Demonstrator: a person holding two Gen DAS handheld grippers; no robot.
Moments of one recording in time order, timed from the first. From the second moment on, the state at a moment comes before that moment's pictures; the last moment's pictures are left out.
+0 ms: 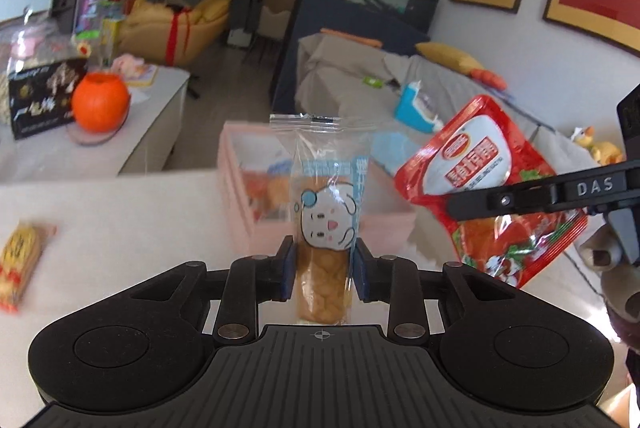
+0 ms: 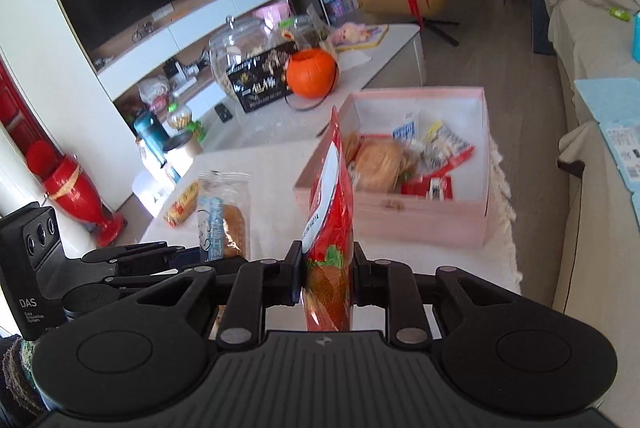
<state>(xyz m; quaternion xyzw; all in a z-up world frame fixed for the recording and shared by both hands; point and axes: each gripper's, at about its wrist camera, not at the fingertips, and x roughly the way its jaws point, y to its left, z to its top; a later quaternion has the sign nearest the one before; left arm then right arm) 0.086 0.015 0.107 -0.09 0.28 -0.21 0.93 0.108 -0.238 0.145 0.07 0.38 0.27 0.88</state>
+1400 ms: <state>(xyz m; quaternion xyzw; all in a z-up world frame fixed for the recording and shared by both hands) 0.114 0.152 0.035 -0.08 0.34 0.00 0.94 0.075 -0.216 0.078 -0.11 0.50 0.24 0.82</state>
